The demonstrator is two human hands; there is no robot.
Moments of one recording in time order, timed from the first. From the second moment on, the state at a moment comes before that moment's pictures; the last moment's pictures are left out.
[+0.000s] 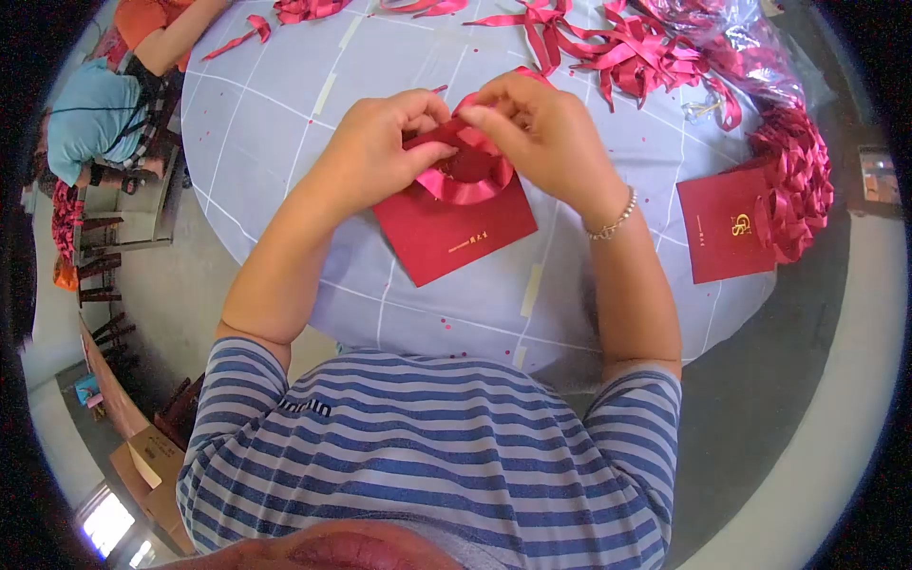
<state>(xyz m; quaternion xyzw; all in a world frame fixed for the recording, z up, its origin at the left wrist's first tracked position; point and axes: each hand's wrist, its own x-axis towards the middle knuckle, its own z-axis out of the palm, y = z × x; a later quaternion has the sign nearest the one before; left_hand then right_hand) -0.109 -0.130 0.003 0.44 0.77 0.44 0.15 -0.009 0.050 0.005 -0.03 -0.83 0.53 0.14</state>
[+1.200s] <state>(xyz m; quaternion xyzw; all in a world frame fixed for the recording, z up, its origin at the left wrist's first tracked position) -0.161 -0.141 -0.013 0.64 0.69 0.33 0.08 0.006 0.066 0.026 0.03 -0.81 0.56 -0.15</state>
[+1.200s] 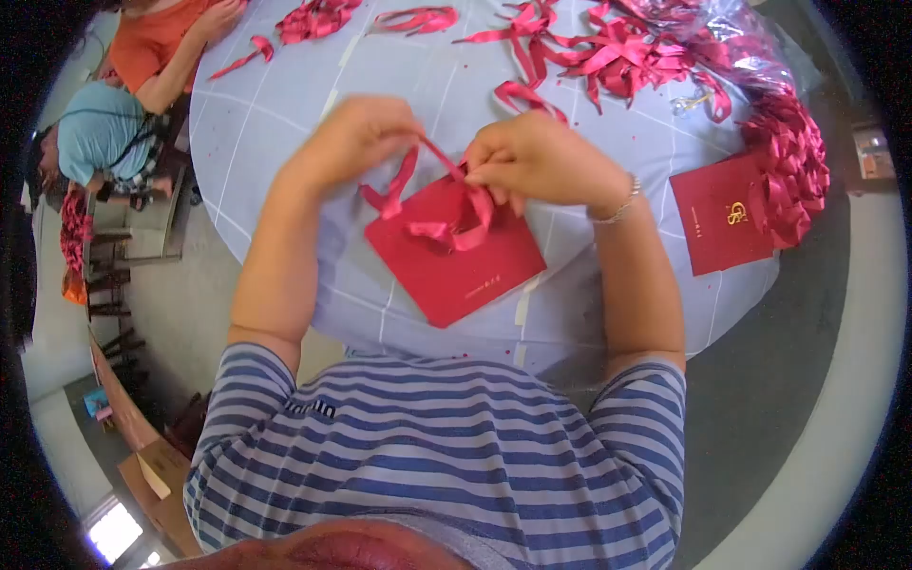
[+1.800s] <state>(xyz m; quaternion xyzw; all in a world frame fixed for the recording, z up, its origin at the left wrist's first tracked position) -0.086 -0.129 -0.010 0.53 0.76 0.35 0.12 -0.006 0.071 0.004 -0.01 -0.92 0.39 0.01</state>
